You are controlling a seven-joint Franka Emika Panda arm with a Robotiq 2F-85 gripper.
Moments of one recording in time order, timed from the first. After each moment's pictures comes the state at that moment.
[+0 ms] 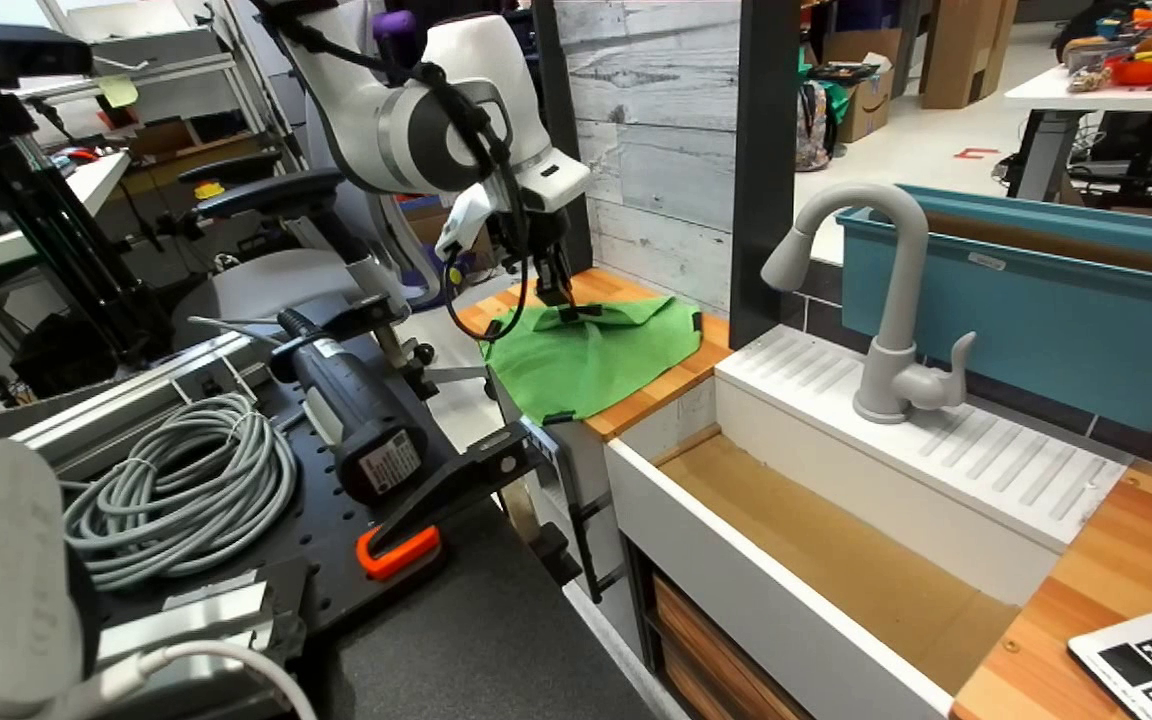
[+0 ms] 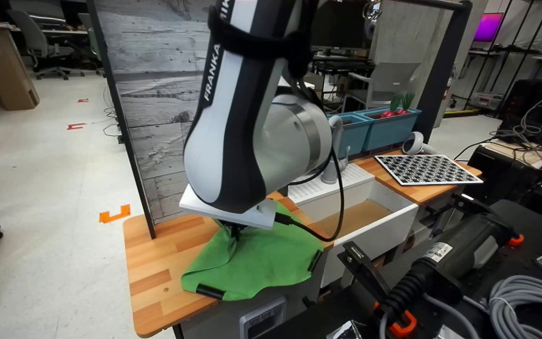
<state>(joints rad) 0.45 0.95 -0.07 -1.91 0.07 3.02 0.94</state>
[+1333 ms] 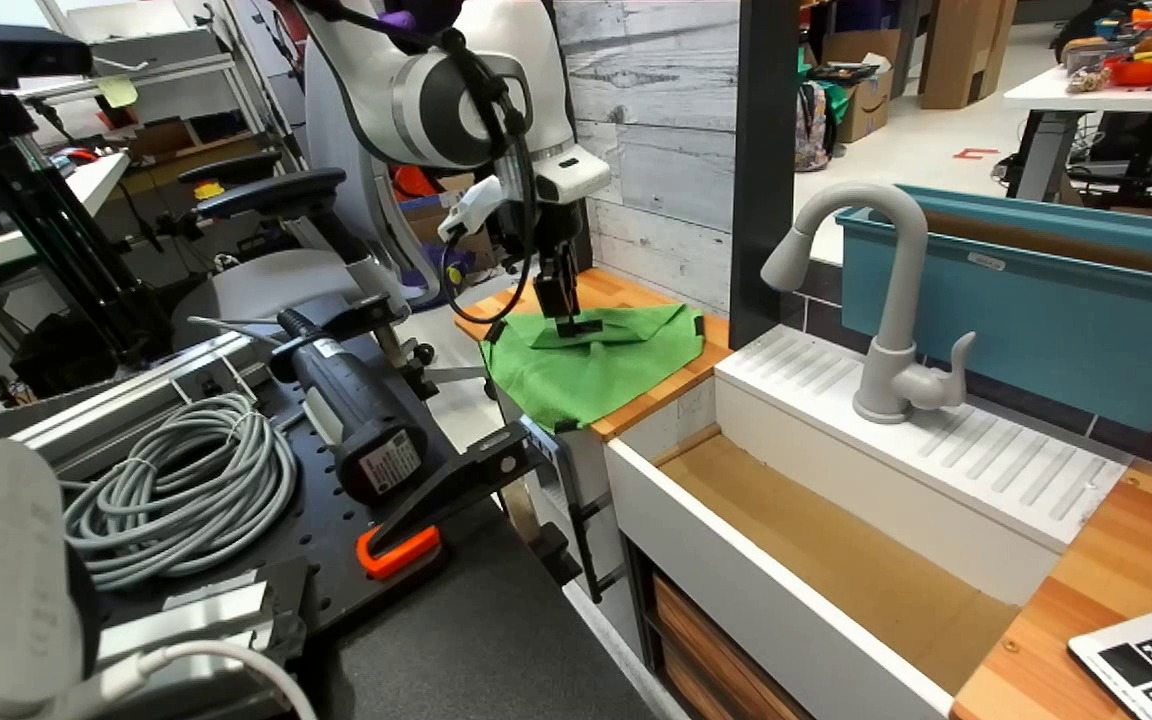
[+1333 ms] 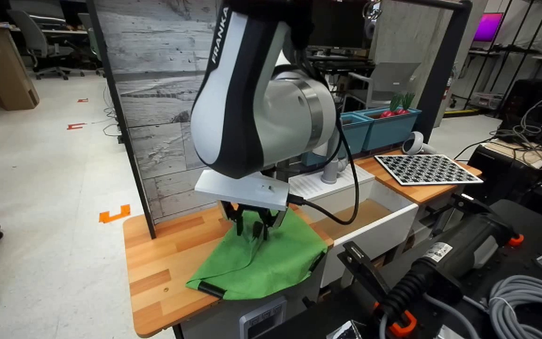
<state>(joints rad) 0.41 0.91 -0.07 -1.90 0.13 2.82 0.89</state>
